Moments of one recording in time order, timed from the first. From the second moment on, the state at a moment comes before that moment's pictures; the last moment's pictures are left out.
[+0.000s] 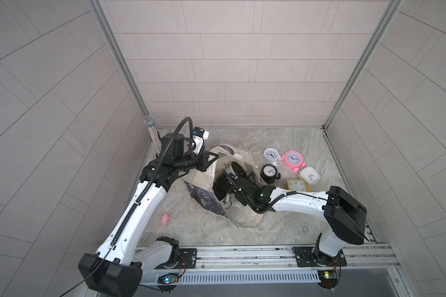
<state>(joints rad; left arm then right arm) -0.26 1.12 1.19 -0.59 0.64 -0.19 0.98 1.68 1.01 -0.26 0.48 0.00</state>
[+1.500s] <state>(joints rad) -0.26 1.12 1.19 -0.58 0.65 -0.24 0.93 1.69 1.08 -0.36 0.49 0.05</state>
